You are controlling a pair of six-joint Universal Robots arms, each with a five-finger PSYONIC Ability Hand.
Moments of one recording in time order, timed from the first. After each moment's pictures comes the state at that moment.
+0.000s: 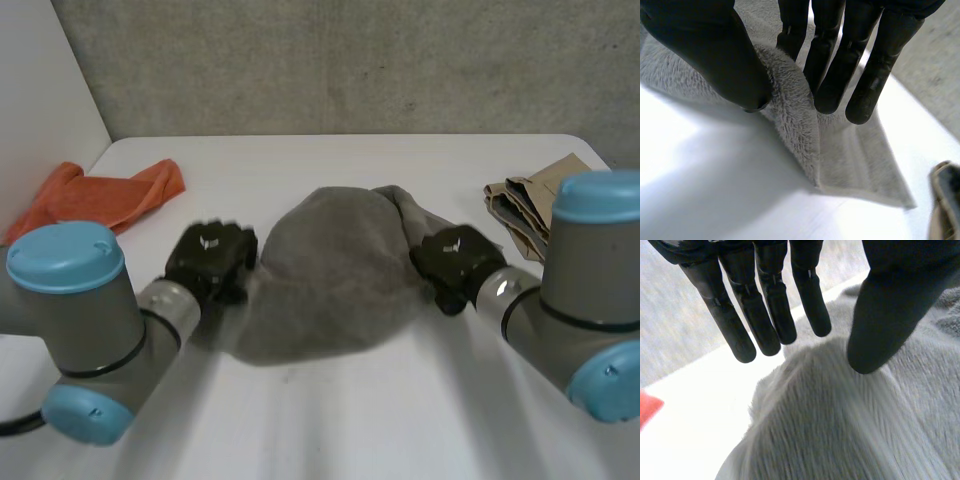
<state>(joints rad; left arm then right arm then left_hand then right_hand) 4.26 -1.99 -1.70 3.44 -1.50 3.33 2.00 -1.13 1.50 0.06 1.42 2.63 0.85 0.87 0.88 0.87 0.70 0.99 1.17 1.18 1.19 1.00</state>
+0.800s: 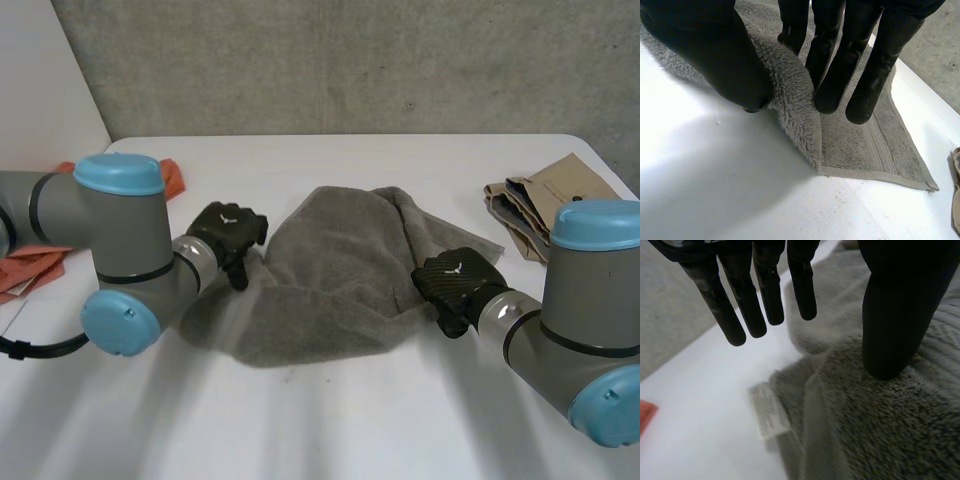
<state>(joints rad) 4.26 -2.27 -1.18 3.05 -1.50 3.52 1.98 -1.12 1.60 0.00 1.41 2.63 0.54 0.53 0.54 0.52 0.35 0.99 1.17 1.18 1.19 1.00</state>
